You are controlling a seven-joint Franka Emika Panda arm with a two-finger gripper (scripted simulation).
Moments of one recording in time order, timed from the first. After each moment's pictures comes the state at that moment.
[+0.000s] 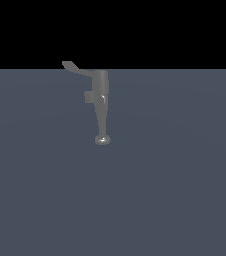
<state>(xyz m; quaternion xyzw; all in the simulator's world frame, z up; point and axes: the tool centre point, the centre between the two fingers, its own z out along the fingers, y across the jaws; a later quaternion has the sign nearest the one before) -0.254 -0.001 0.486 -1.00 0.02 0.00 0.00</state>
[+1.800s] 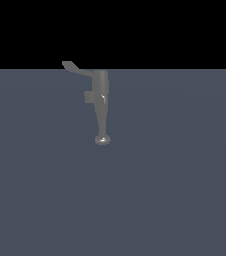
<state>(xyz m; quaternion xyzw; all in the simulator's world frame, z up) -0.187 0.014 0.499 -0.99 0.13 0.00 0.05</state>
